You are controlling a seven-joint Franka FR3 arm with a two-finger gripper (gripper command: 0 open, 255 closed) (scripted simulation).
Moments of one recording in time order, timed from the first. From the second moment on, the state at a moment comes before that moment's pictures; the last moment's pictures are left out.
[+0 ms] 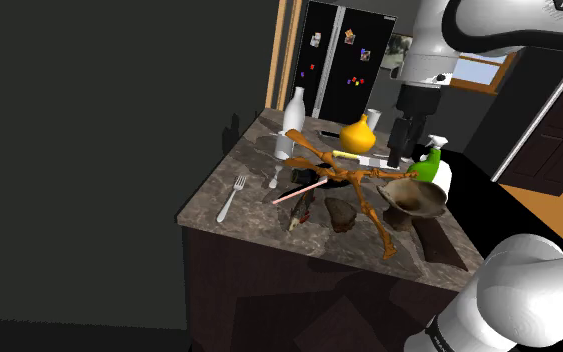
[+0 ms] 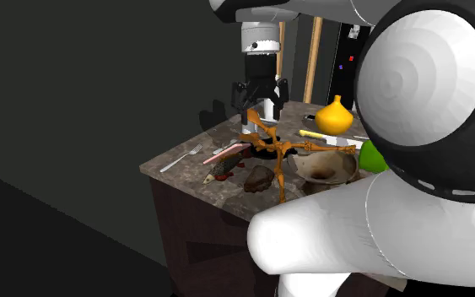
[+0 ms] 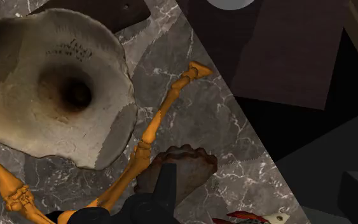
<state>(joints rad) 0.01 -0.74 0.00 -2.31 0.00 1.44 -0.13</state>
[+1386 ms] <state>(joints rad) -0.28 -0.54 0.52 -2.67 0.30 2.38 1.01</state>
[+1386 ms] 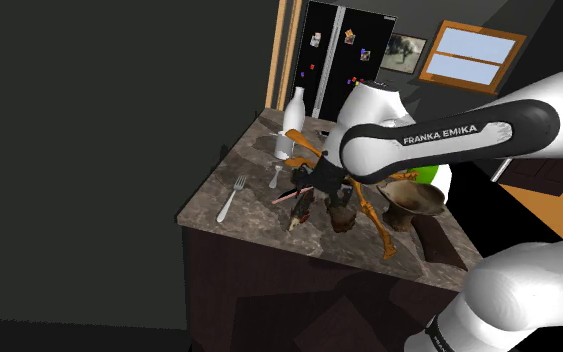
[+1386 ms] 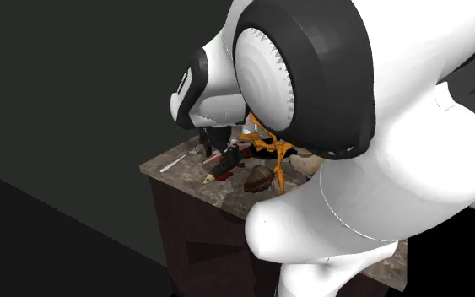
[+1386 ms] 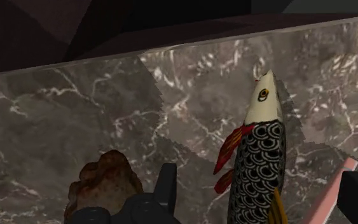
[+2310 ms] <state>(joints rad) -0.40 -0.34 0.67 -2.69 0.24 2.64 1.21</state>
